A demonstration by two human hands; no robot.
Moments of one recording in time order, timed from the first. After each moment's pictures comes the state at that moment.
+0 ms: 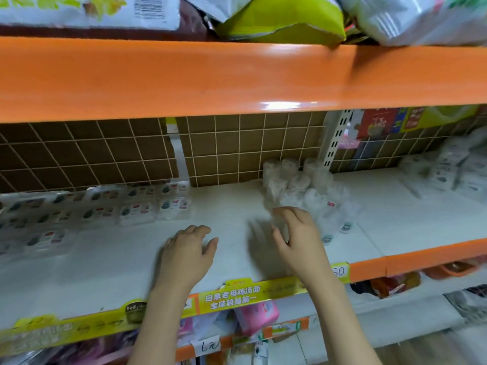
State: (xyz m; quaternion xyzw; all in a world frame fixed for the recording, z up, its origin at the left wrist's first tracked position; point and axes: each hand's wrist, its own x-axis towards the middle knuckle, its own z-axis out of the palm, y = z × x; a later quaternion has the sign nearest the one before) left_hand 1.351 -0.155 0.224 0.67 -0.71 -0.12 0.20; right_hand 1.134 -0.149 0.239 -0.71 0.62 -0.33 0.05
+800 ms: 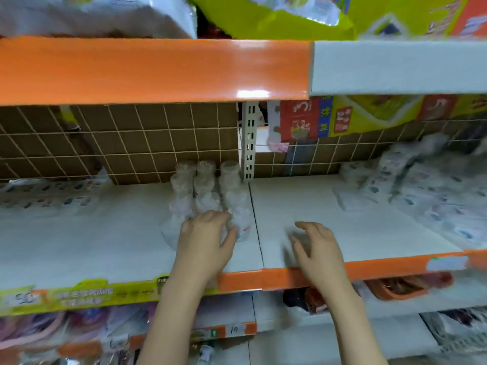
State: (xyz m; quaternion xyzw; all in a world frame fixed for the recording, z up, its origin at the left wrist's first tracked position) left_hand 1.050 -0.142 0.270 0.63 -0.73 -0.04 0.26; right_hand 0.830 -0.146 0.222 -0.70 0.64 -0.30 0.10
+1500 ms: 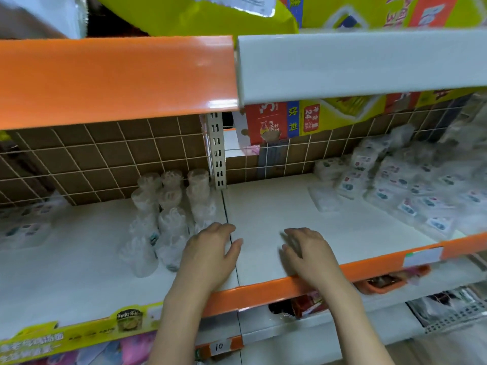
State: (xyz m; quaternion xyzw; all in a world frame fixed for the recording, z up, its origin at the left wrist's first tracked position) left_hand 0.995 -0.176 0.256 0.59 -0.77 -0.12 0.22; right_hand 0.783 -0.177 0.208 -0.71 0.67 -0.21 0.13
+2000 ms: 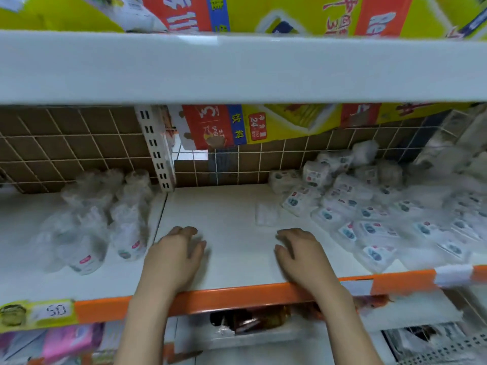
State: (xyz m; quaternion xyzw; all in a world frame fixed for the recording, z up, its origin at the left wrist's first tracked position) left_hand 0.865 -0.185 0.247 0.71 -0.67 -0.10 0.19; right_hand 0.616 -0.207 0.214 -0.74 0.63 -0.20 0.14
